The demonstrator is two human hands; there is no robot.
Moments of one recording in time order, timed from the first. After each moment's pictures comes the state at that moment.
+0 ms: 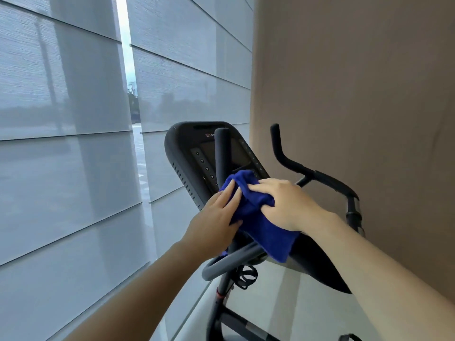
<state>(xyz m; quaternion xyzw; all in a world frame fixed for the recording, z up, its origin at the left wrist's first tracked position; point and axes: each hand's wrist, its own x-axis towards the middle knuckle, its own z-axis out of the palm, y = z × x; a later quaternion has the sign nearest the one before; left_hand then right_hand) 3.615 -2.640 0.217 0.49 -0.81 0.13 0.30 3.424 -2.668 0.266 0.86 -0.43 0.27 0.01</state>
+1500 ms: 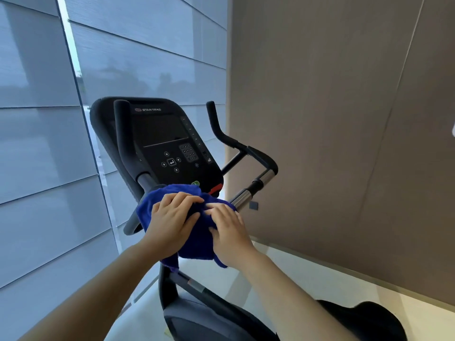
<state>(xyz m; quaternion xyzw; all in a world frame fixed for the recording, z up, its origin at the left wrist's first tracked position) 3.401 -2.565 0.170 0.60 -0.74 0.13 0.29 3.242 -2.604 0.136 0.85 -0.37 0.36 -0.10</state>
